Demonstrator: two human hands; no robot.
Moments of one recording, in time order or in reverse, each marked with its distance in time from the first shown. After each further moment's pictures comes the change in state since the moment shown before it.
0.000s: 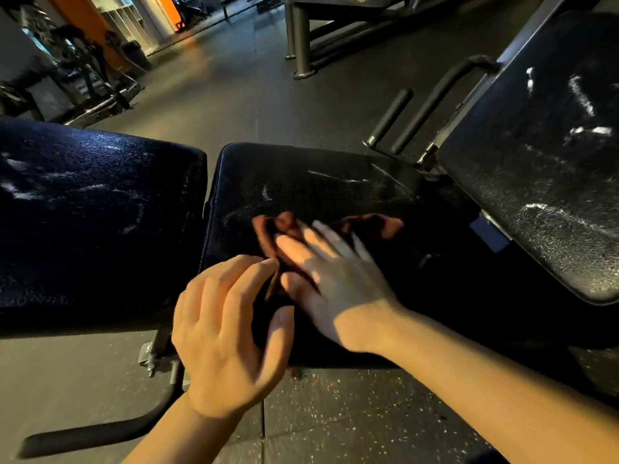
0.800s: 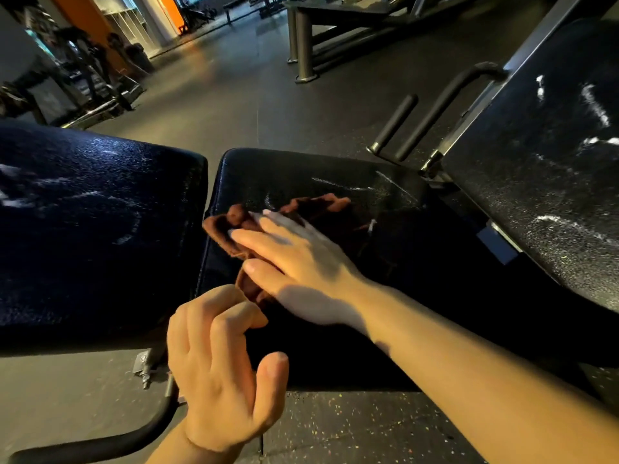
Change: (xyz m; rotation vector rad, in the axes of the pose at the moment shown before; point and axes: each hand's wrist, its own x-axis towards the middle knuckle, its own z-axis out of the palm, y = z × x) left_hand -0.006 0.002 0.004 -0.026 0.115 -0.036; right_hand 0.041 -0.014 -0.016 0.226 0.060 -0.210
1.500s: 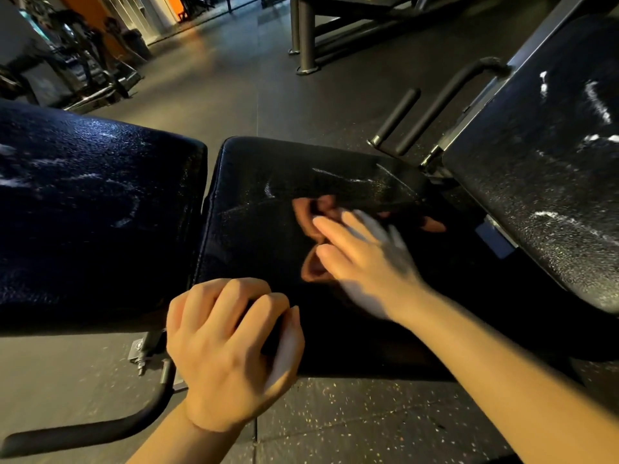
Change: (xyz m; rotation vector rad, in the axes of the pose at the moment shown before) left_hand 0.000 -0.004 0.001 0.196 -0.101 0.136; right_hand -0.034 0.048 0.003 -0.111 0.024 0.383
